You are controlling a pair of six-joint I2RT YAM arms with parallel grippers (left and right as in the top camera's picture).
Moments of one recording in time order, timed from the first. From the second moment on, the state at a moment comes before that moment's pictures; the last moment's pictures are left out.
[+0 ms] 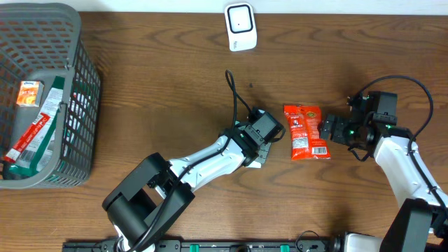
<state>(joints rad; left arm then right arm) -0.86 1.88 1.13 -0.41 -0.12 -0.48 -0.16 1.49 0.82 -0.50 -0.20 0.12</state>
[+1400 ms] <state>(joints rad) -0.57 1.57 1.19 -0.81 0.00 -0.44 -0.16 1.49 0.82 -0.50 -0.20 0.12</state>
